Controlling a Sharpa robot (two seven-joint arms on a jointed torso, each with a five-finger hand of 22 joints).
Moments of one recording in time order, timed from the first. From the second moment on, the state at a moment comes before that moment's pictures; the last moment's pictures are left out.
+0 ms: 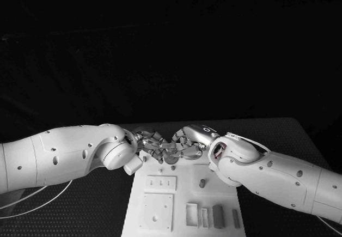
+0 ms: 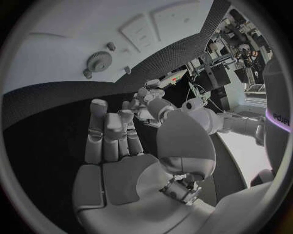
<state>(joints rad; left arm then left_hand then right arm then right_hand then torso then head) 1.35 -0.66 -0.18 1.39 -0.37 -0.18 -0.21 1.48 0.11 0.09 0.29 0.04 0.95 0.13 0.45 0.37 1.26 0.00 0.42 0.61 1.15 -0.03 0.59 1.13 0.02 1.12 -0.12 0.23 1.00 1.24 -0.59 -0.09 1.37 -1.50 -0.33 -0.08 1.01 -0.15 0.60 -0.26 0.07 0.92 0.13 0.26 0.56 1.01 0.02 1.16 0.96 1.23 -0.09 1.38 0.85 0.25 1.17 -0.02 0.84 1.31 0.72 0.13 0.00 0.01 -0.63</state>
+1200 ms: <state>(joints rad) 1.34 -0.63 -0.19 1.35 -0.77 0.02 -0.46 1.49 0.13 0.07 0.29 0.05 0.95 0.13 0.42 0.39 1.25 -0.02 0.55 0.71 1.14 -0.05 0.74 1.11 0.01 1.14 -0.15 0.27 1.10 1.30 -0.69 0.07 1.24 -1.12 -0.37 -0.02 1.00 -0.16 0.56 -0.26 0.07 0.87 0.14 0.22 0.54 0.98 0.04 1.15 0.95 1.20 -0.07 1.37 0.85 0.25 1.15 -0.01 0.83 1.31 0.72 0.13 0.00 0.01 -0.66</state>
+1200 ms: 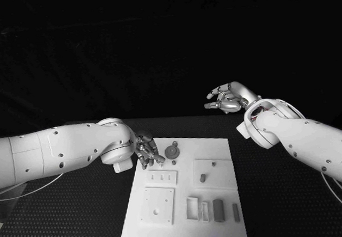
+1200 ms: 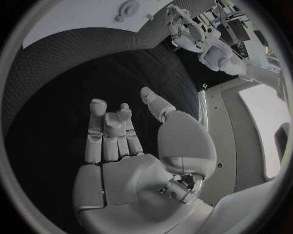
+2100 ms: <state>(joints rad) 1.32 -0.58 -0.21 1.33 -0.84 0.05 -0.53 1.39 0.11 0.14 0.29 0.05 0.98 0.11 0.42 0.46 1.29 -0.07 0.69 0.77 1.16 -0.10 0.93 1.04 0.01 1.20 -0.20 0.32 1.22 1.31 -0.67 0.07 1.22 -1.06 -0.37 0.00 1.01 -0.15 0.56 -0.26 0.07 0.86 0.14 0.22 0.54 0.98 0.04 1.15 0.95 1.20 -0.07 1.37 0.86 0.25 1.15 -0.01 0.83 1.31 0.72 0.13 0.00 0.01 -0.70</state>
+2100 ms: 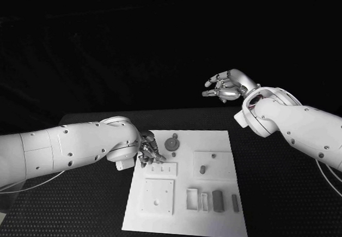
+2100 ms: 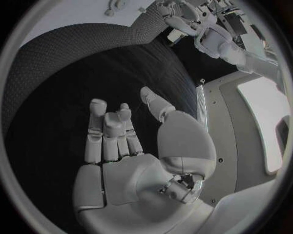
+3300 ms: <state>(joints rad) 1.28 -0.55 -0.21 1.30 -0.95 0.05 -0.53 1.38 0.11 0.14 0.29 0.05 0.99 0.10 0.40 0.53 1.30 -0.07 0.70 0.78 1.16 -0.11 0.96 1.01 0.01 1.21 -0.20 0.33 1.25 1.31 -0.66 0.07 1.23 -1.06 -0.35 0.00 1.00 -0.14 0.55 -0.26 0.07 0.86 0.15 0.22 0.54 0.98 0.04 1.15 0.94 1.20 -0.07 1.37 0.86 0.25 1.14 -0.01 0.82 1.31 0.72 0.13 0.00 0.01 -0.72</state>
